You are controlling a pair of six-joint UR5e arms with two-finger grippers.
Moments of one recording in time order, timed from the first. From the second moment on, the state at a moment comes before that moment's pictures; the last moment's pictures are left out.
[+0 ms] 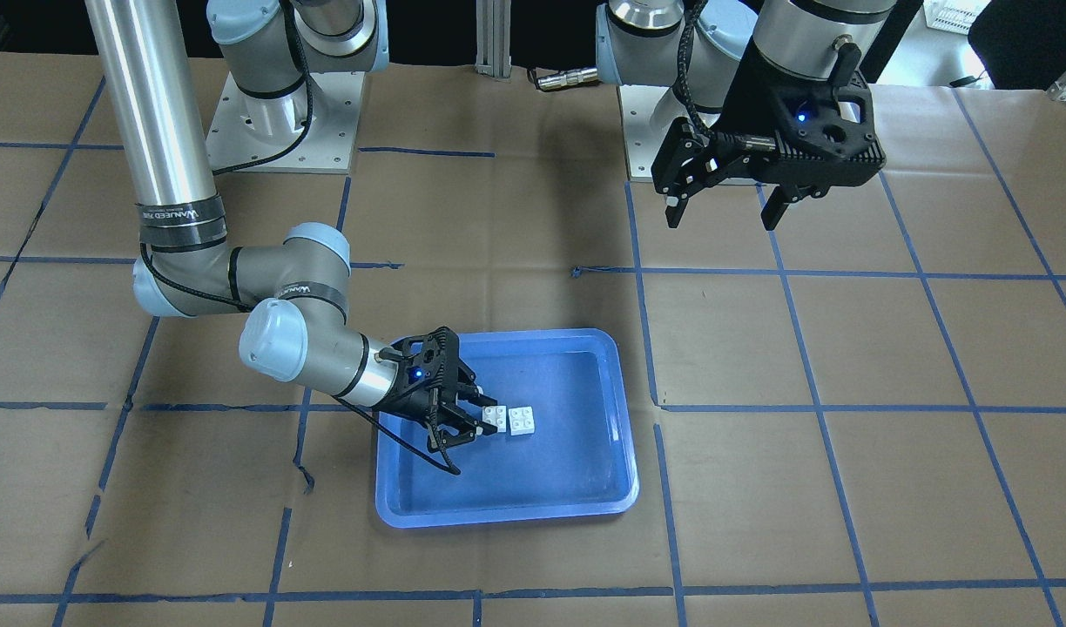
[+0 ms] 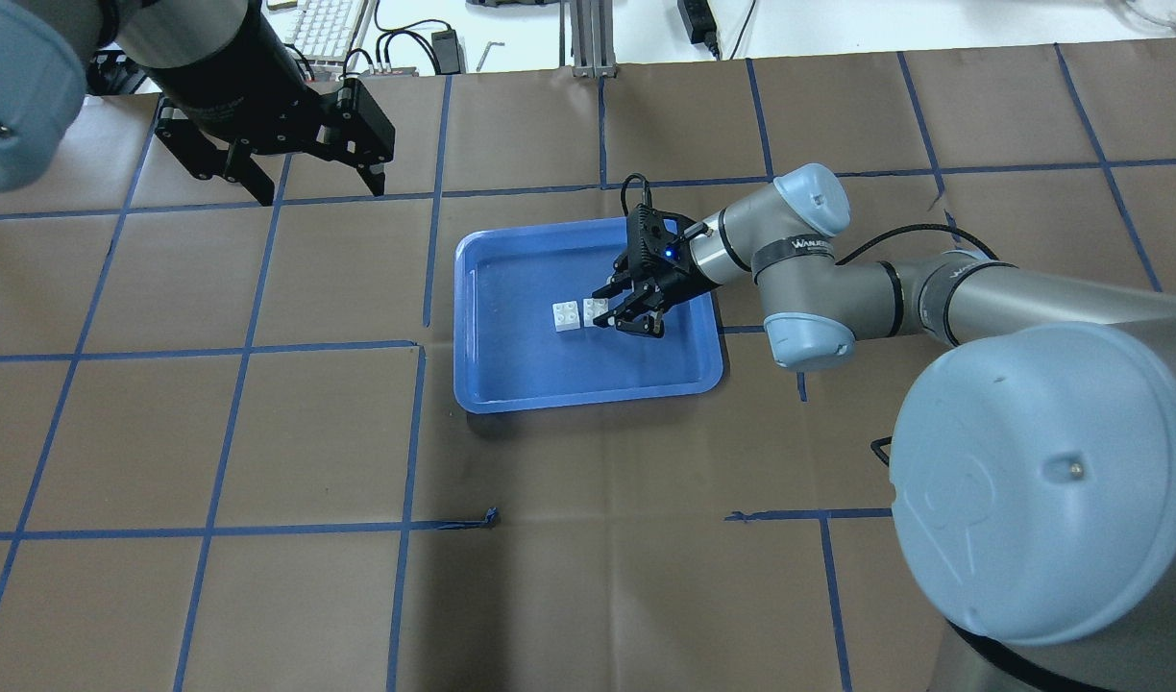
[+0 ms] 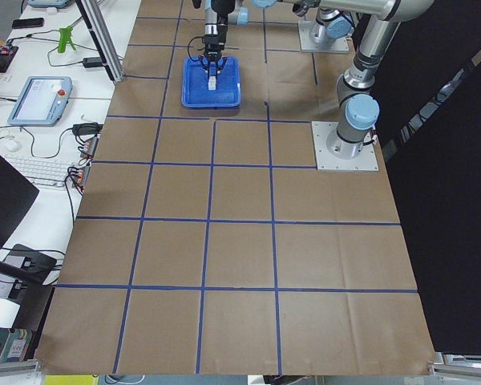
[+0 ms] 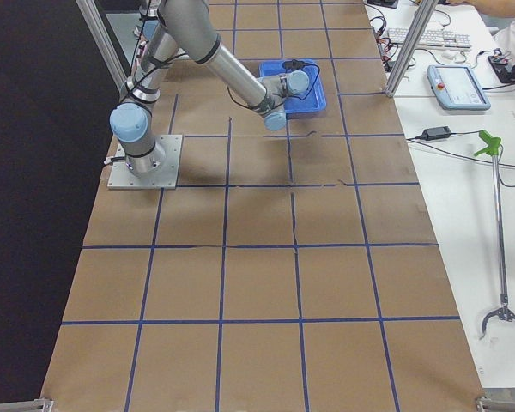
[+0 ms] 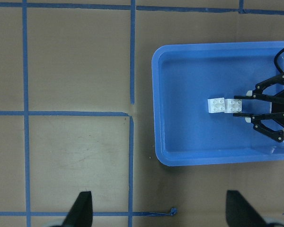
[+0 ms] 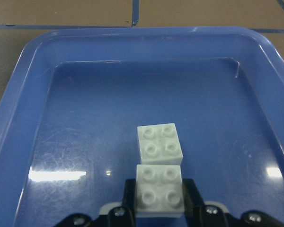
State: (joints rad) left arm -1.60 -1.59 -1.48 -1.57 1.54 -0.06; right arm 1.66 -0.96 1.87 -2.60 -0.78 -1.45
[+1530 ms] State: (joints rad) left arm -1.60 -1.58 -1.48 -1.56 1.53 -0.06; right arm 1.66 -0.96 1.87 -2.63 -0.78 -1.39
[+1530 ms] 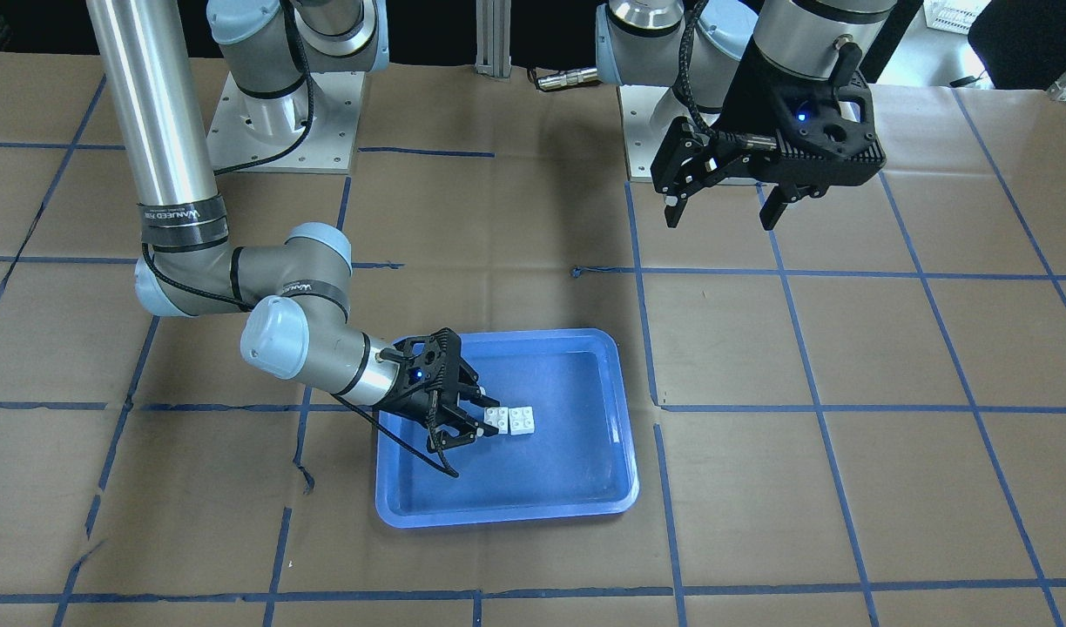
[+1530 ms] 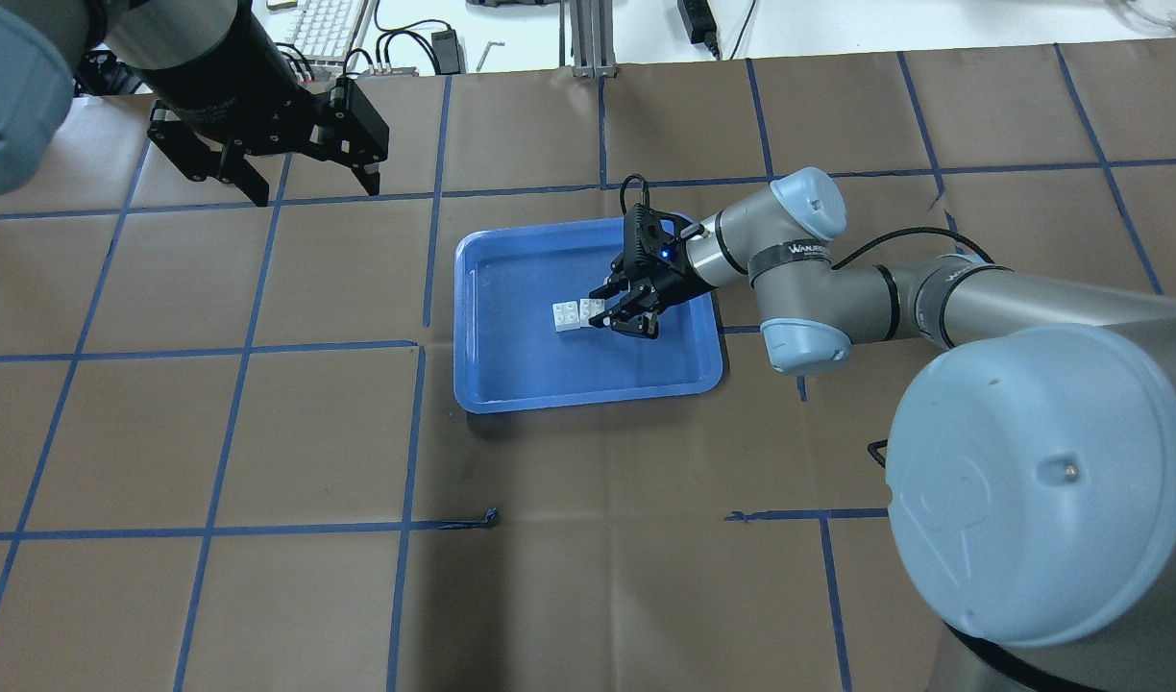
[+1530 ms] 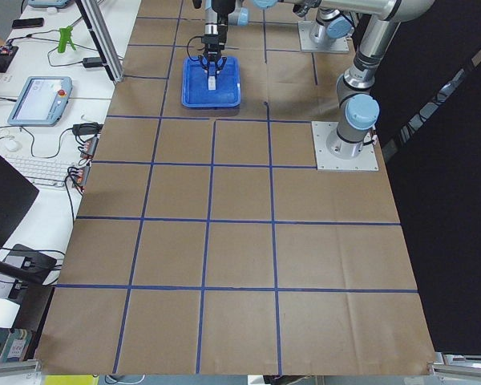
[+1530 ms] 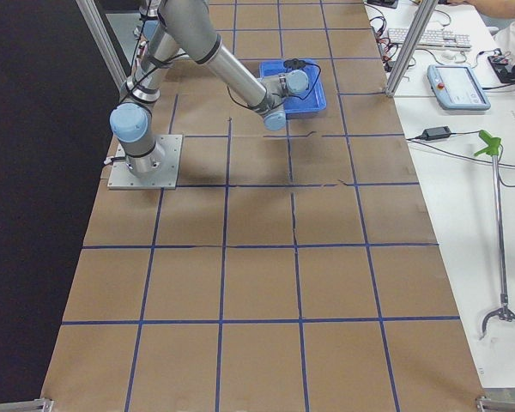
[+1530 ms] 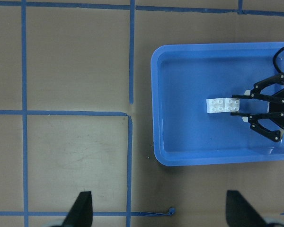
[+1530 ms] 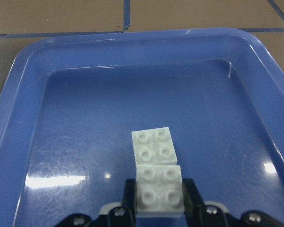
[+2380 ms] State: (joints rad) left arm -1.60 -1.58 -1.48 -1.56 1.54 -0.06; right arm 1.68 -0.96 1.87 -2.63 -0.78 -1.39
